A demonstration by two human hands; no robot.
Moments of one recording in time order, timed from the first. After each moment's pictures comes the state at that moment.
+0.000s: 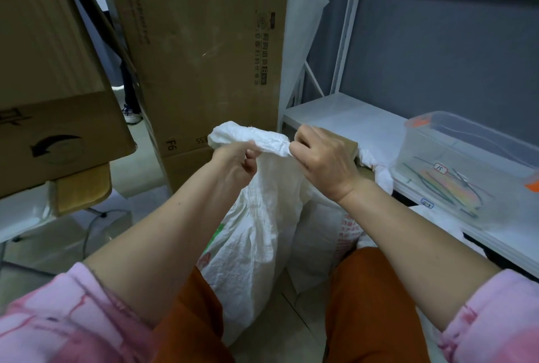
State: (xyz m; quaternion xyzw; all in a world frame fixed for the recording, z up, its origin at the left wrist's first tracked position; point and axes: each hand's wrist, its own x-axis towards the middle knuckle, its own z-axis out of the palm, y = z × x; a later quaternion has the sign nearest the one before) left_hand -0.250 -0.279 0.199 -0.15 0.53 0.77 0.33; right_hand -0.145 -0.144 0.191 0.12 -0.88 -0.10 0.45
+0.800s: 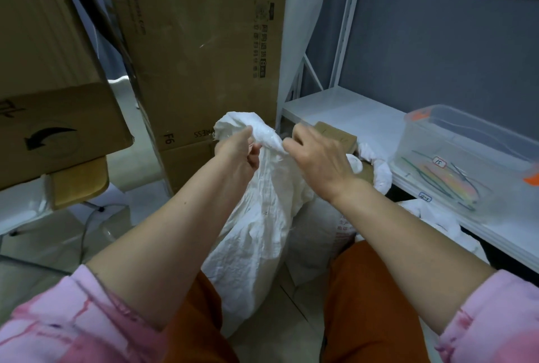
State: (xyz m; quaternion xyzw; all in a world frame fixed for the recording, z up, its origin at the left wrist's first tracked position) left_hand -0.244 -0.272 0.195 -0.15 0.55 0.78 0.25; right_hand -0.139 -0.161 0.186 0.06 -0.92 -0.11 0.38
